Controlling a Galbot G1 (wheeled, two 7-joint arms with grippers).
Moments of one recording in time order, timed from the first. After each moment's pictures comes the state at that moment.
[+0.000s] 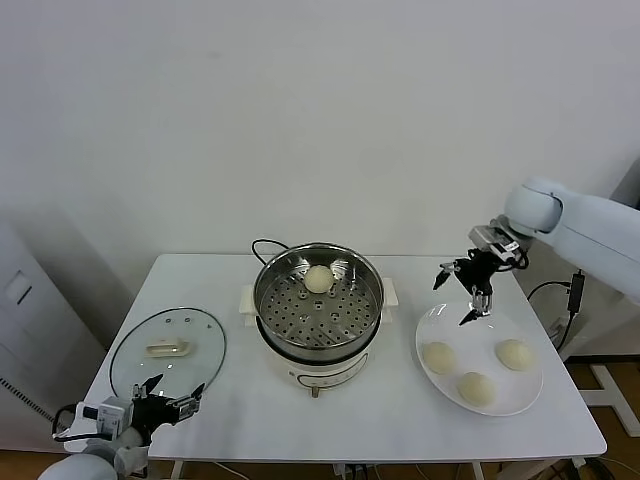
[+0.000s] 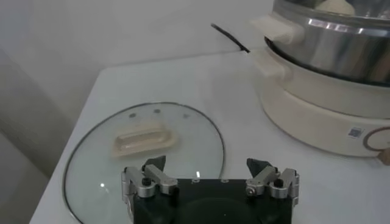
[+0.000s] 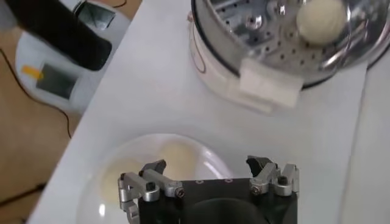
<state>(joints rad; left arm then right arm) 1.56 -0.90 -0.51 -2.10 -0.60 0.54 -0.18 0.56 0.67 -1.36 1.21 0.39 0.11 -1.23</state>
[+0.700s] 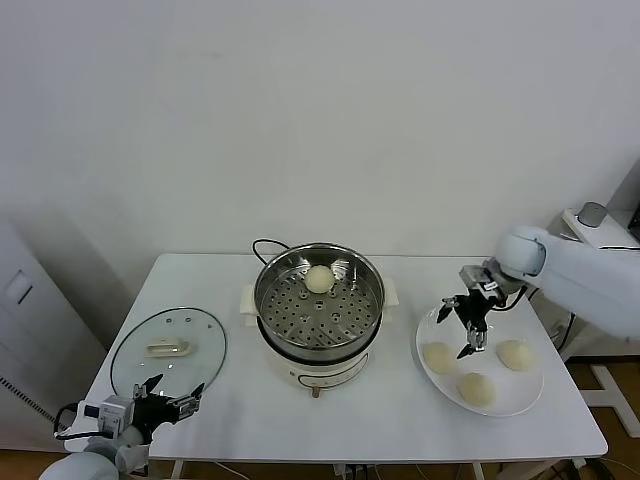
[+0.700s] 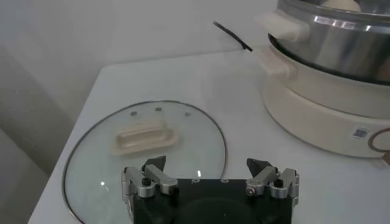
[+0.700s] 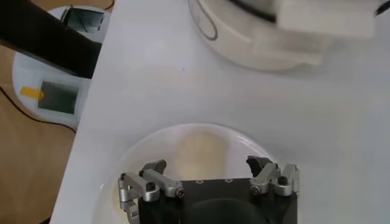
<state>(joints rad) 1.55 -0.90 -0.50 -2.08 -0.60 0.54 -0.18 0.34 0.69 -1.27 1.16 0.30 0.03 -1.15</state>
